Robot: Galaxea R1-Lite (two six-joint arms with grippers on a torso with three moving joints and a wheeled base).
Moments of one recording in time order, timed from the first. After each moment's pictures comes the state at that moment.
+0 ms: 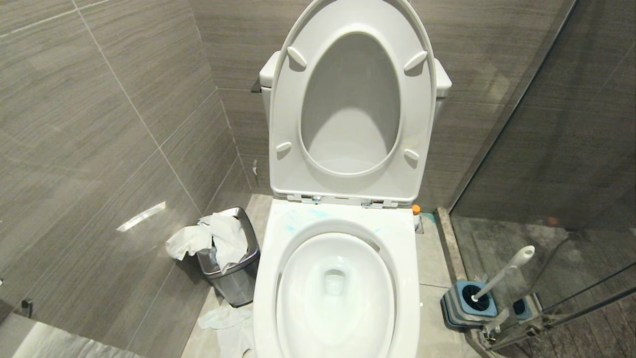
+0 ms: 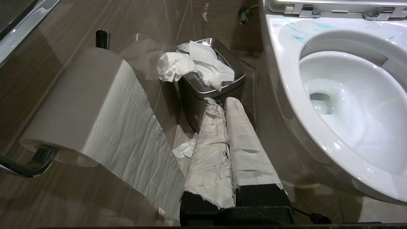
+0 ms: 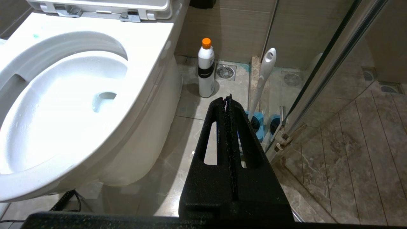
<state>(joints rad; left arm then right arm) 0.00 0.00 0.00 0.00 0.00 0.00 0.00 0.00 0.00 0.00 0.00 0.05</state>
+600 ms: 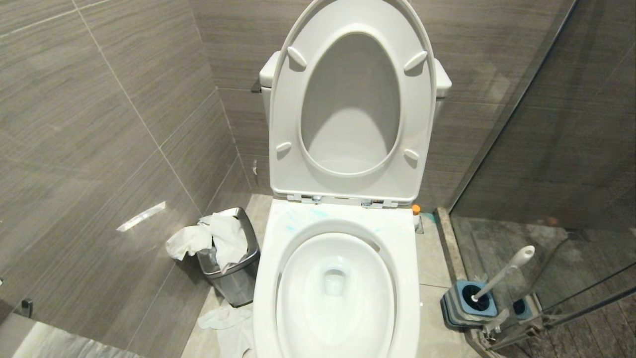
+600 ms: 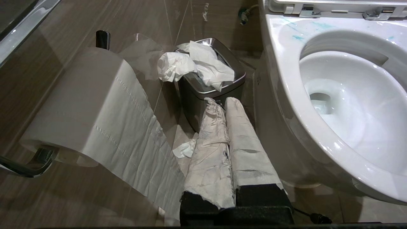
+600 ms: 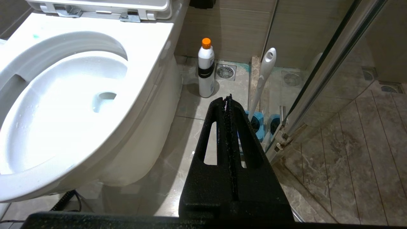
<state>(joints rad) 0.00 0.00 0.00 0.00 0.00 0.00 0.00 0.00 0.00 0.00 0.00 0.05</state>
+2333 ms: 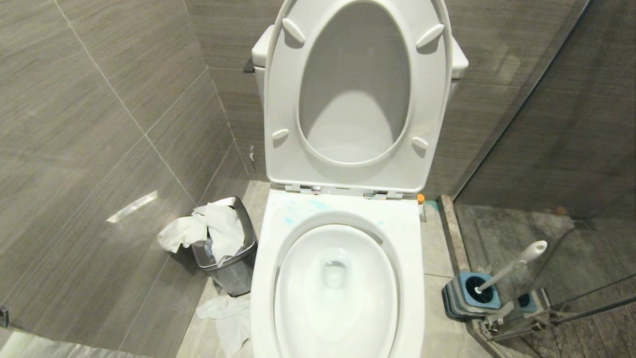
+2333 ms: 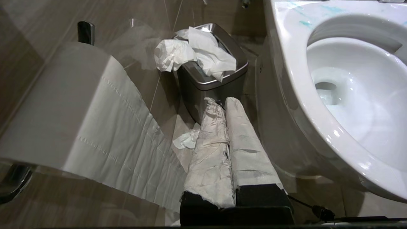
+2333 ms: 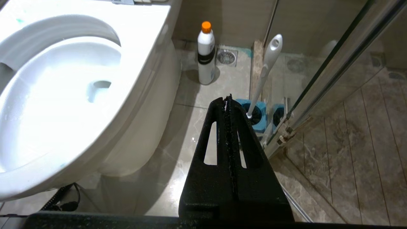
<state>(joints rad) 0.00 0.00 0.00 0.00 0.00 0.01 0.00 0.00 0.00 0.00 0.00 0.05</state>
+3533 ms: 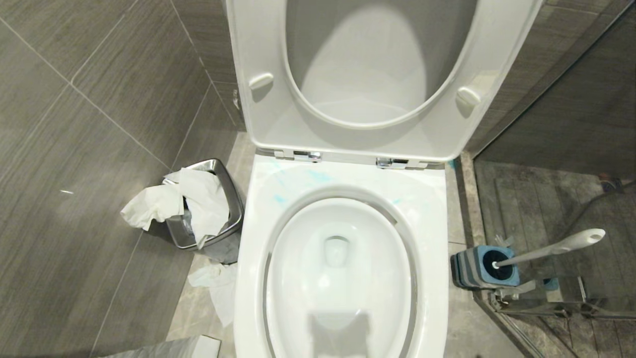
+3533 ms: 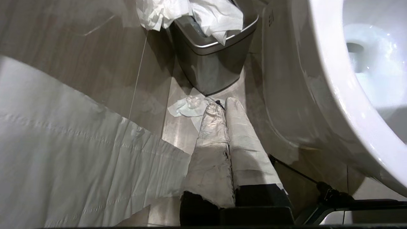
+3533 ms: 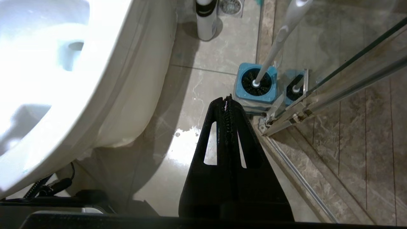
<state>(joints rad) 0.00 0.00 0.00 0.00 0.00 0.01 0.00 0.00 0.00 0.00 0.00 0.05</state>
